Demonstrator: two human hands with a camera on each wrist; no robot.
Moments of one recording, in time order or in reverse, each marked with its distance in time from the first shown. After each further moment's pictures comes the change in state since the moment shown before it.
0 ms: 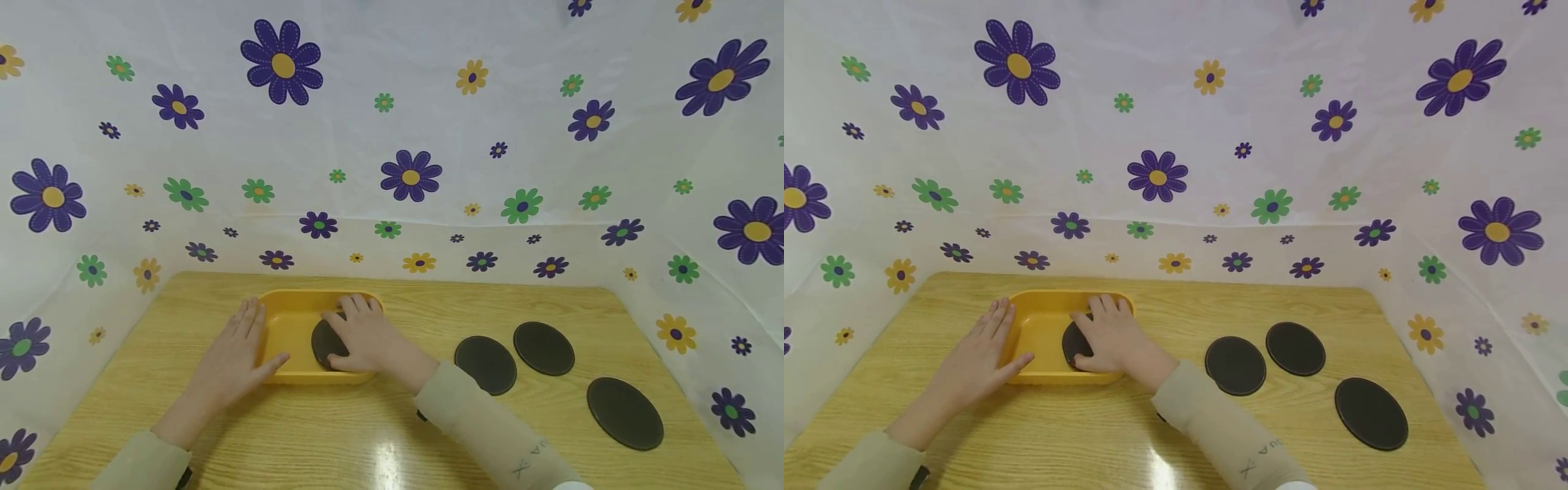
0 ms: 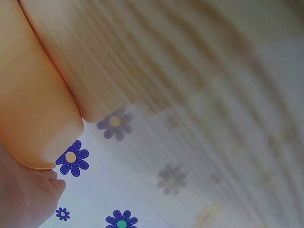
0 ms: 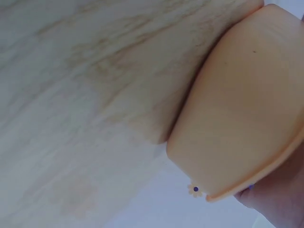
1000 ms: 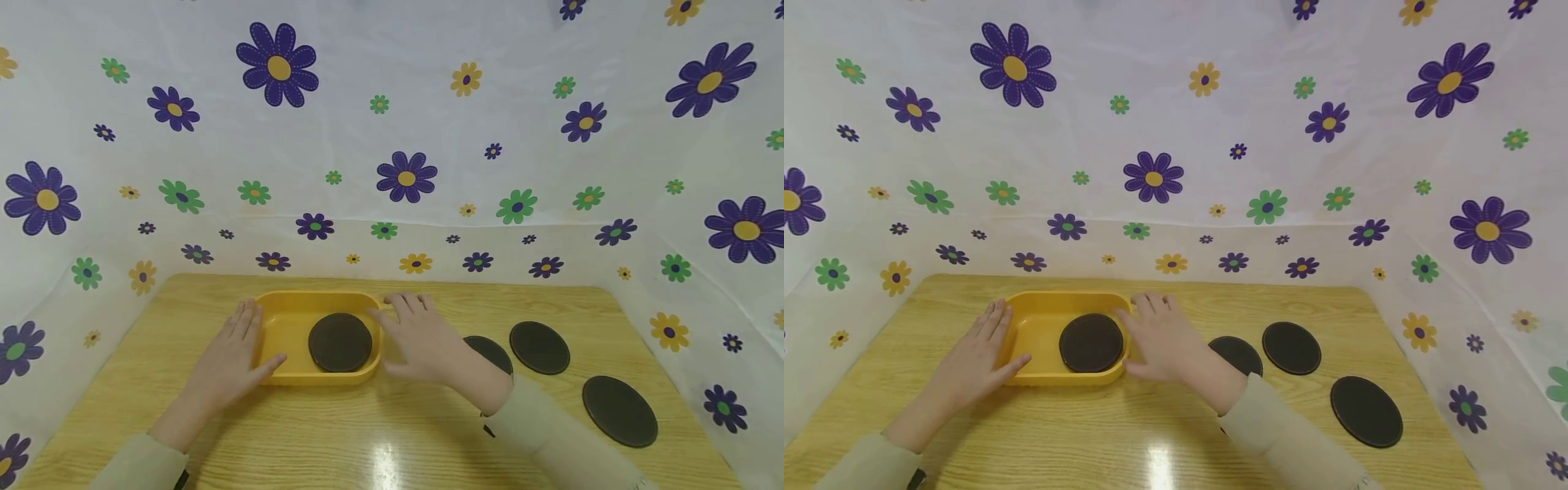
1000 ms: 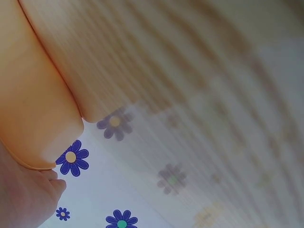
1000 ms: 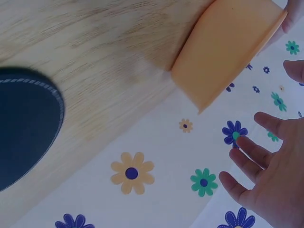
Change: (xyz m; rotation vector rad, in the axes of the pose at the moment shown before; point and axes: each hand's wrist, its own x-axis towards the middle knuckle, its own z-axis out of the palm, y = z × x) left_hand 0.001 0.000 0.001 -0.004 -0.005 0.003; right_hand -0.085 0.038 -0.047 -0.092 0.120 -0.014
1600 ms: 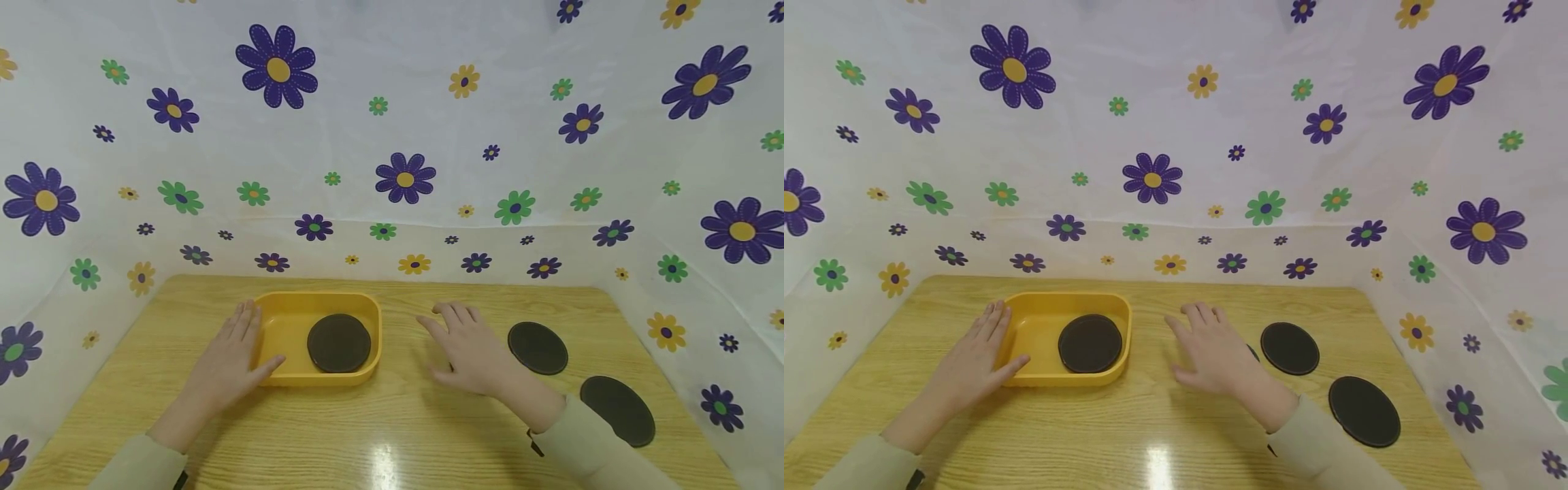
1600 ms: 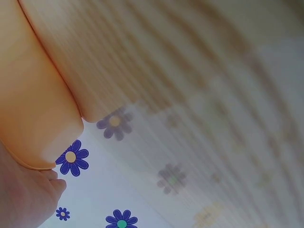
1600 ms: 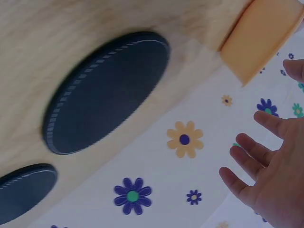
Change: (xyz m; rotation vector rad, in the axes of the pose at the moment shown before) left_hand -0.002 0.002 -0.002 -0.012 0.000 -0.001; right_hand -0.061 0.037 0.007 -0.002 -0.013 0.103
